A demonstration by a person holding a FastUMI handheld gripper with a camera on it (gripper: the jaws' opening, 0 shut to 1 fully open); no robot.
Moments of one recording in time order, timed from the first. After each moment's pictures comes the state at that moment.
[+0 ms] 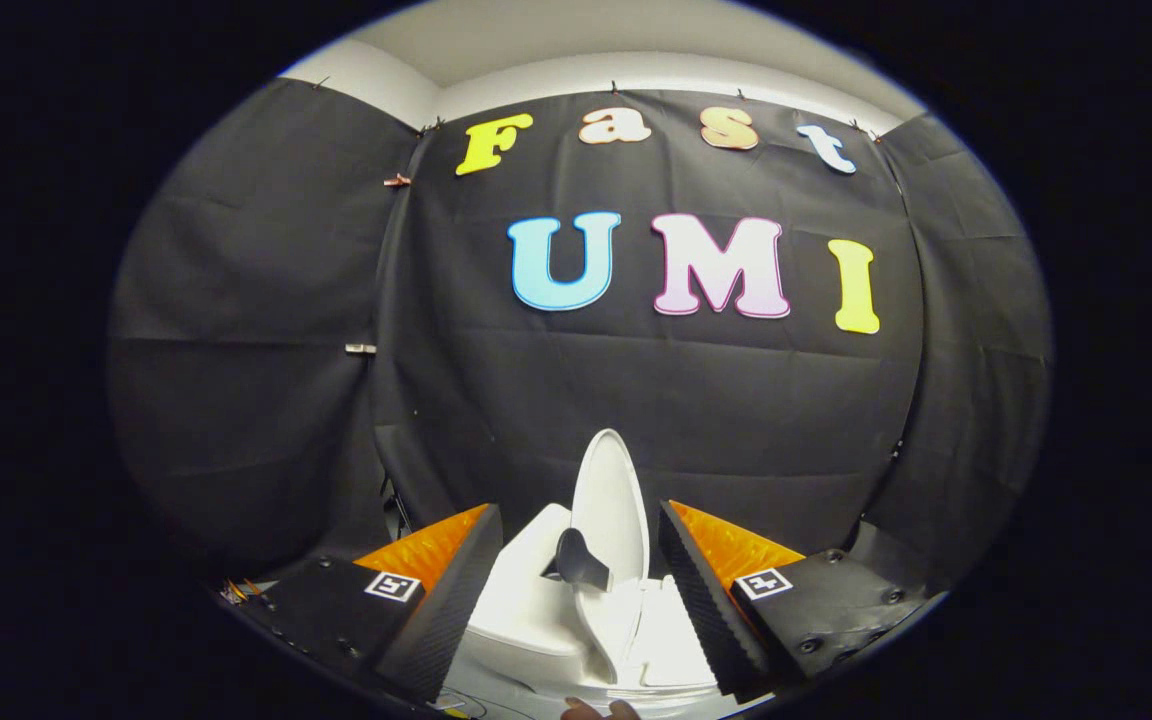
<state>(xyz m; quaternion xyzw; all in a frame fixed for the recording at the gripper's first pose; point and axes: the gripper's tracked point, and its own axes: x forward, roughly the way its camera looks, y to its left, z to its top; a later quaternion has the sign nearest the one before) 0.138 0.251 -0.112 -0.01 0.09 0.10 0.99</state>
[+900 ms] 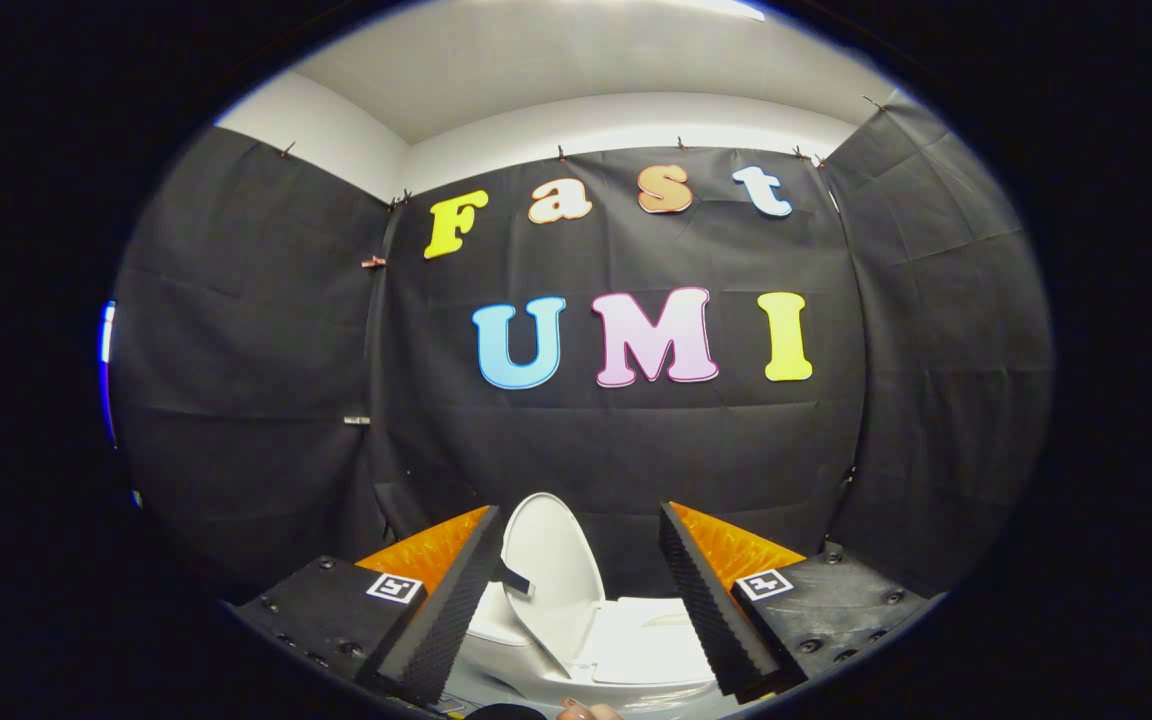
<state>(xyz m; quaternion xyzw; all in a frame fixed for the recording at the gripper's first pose) 0.040 0.120 0.007 0.04 0.02 0.08 1.00</state>
